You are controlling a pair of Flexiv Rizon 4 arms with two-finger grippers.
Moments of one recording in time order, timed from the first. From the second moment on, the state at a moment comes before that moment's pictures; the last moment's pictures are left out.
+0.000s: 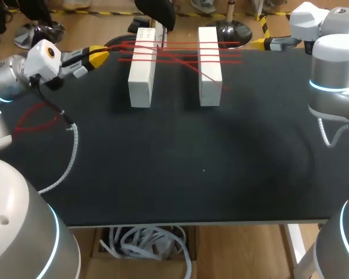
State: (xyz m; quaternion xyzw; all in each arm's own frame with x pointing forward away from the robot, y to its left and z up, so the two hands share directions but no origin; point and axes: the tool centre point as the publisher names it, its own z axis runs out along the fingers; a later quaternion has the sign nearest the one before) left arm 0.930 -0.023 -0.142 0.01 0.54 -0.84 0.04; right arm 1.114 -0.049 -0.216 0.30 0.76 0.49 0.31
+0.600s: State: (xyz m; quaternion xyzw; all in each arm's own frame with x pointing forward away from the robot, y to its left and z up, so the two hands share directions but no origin) left arm 0.933 -0.022 -0.144 0.02 0.53 -0.85 0.01; right arm 1.114 -0.049 -0.216 0.30 0.76 0.49 0.31
